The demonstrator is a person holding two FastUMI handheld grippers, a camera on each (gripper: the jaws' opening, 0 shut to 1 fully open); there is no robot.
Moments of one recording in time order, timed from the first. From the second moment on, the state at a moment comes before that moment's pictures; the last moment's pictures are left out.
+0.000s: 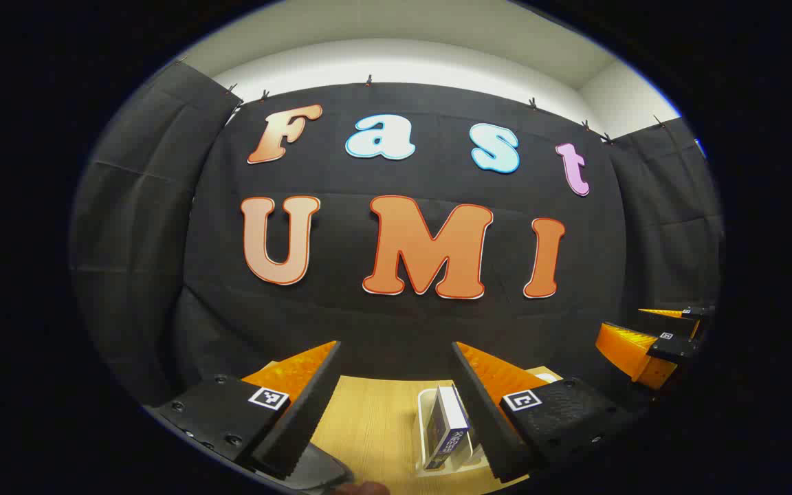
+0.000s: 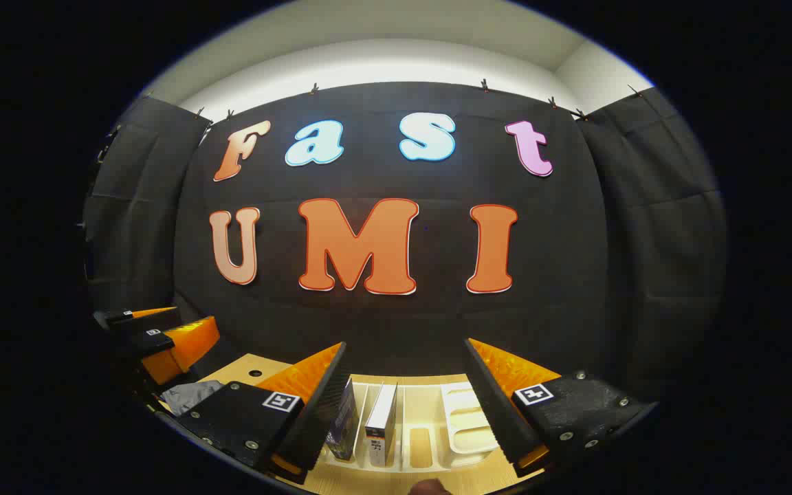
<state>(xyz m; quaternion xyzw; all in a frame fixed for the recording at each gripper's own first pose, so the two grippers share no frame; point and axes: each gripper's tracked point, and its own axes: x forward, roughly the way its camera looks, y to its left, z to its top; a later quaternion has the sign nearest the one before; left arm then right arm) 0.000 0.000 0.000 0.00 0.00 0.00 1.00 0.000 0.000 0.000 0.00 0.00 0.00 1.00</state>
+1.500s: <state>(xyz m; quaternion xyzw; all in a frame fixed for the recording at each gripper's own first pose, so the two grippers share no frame) -0.009 0.011 -0.005 0.02 0.03 0.01 1.00 -0.004 -0.002 0.011 0.00 0.01 0.02 1.00</state>
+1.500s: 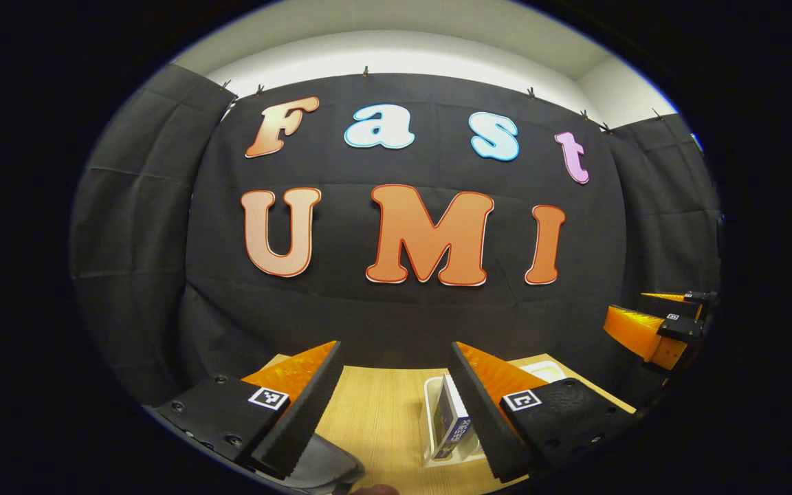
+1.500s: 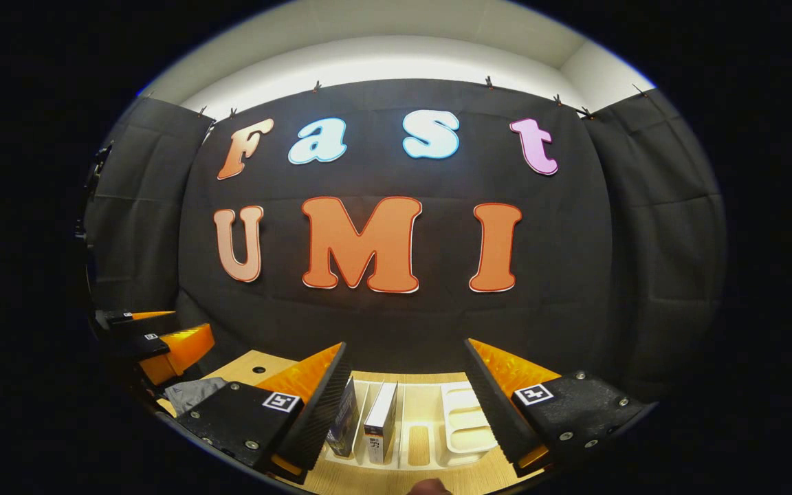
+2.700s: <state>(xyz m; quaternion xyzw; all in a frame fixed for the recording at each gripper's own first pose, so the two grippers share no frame) -0.062 0.134 -0.113 0.34 0.20 0.07 0.92 0.011 -0.019 -0.003 -0.03 0.02 -0.02 1.00</state>
